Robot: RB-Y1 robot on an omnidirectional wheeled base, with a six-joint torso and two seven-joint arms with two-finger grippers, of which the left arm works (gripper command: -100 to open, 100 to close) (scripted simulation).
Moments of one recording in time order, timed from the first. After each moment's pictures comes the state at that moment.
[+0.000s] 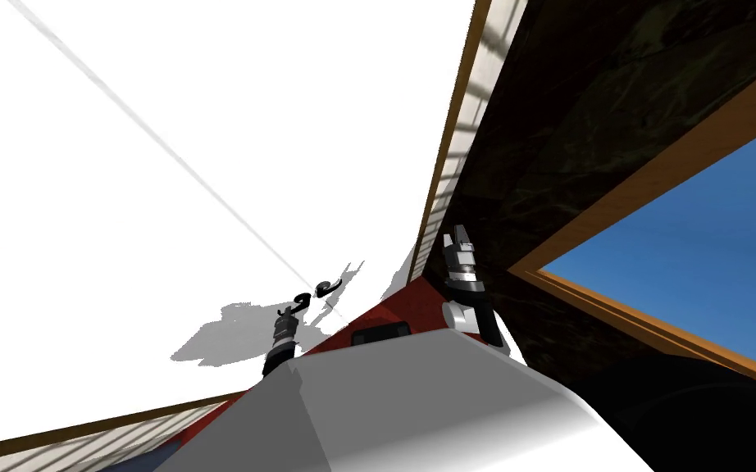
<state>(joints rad) 0.19 0.24 0.25 -0.84 0.13 -0.81 0.18</state>
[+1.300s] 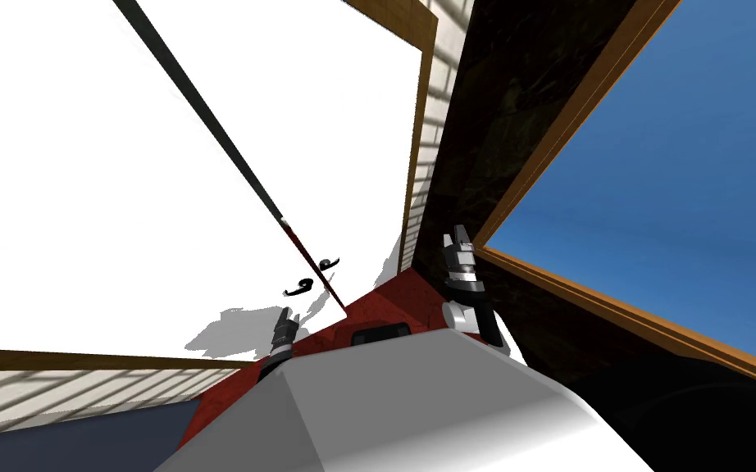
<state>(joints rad) 0.26 0.27 0.19 -0.87 0.10 -0.87 0.25</state>
